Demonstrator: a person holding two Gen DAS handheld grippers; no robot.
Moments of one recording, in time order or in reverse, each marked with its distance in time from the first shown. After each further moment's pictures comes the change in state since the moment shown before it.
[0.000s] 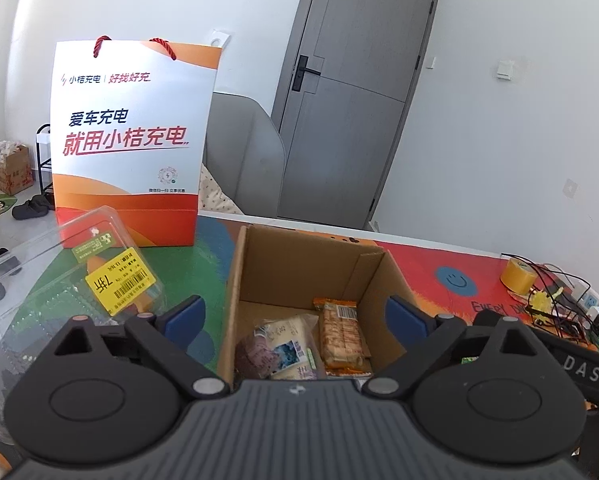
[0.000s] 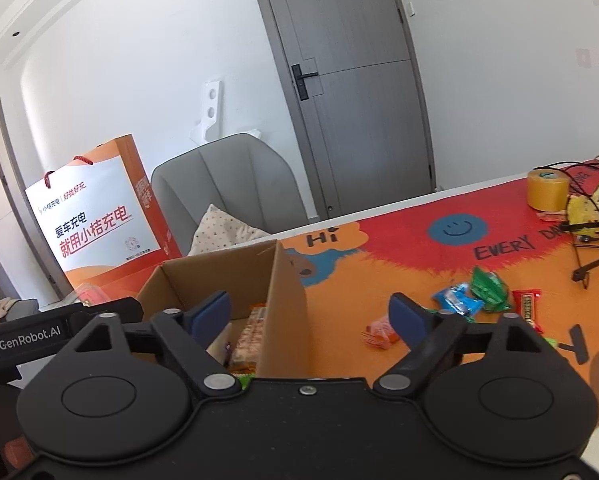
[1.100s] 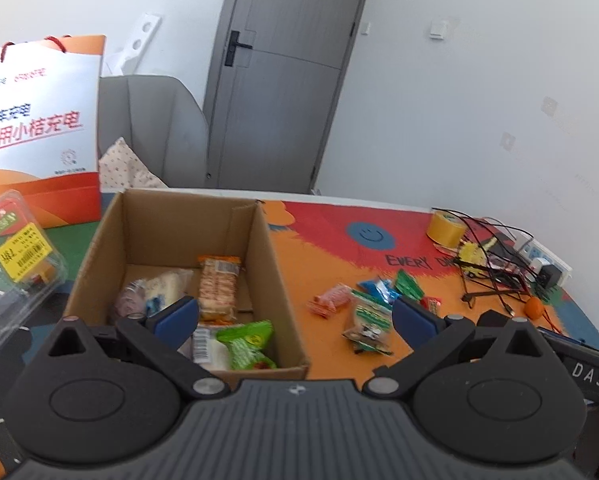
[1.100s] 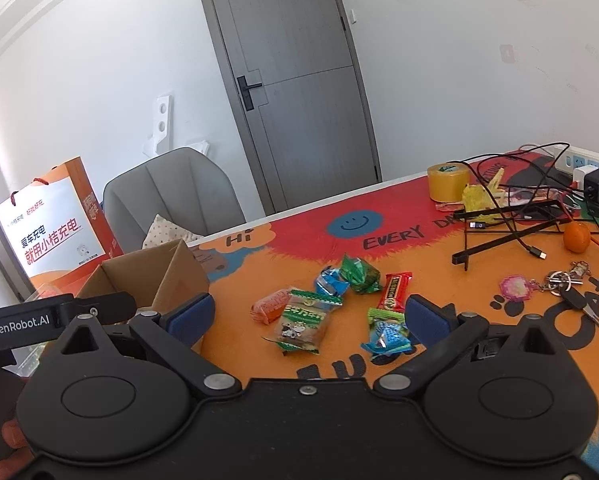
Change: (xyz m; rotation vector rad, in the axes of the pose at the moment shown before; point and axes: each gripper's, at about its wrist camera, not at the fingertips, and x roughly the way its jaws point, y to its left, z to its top) left arm -0.010 -0.089 -0.025 0.085 0.090 -0.151; right arm -0.067 -0.084 -0.012 0.061 -0.017 -0.112
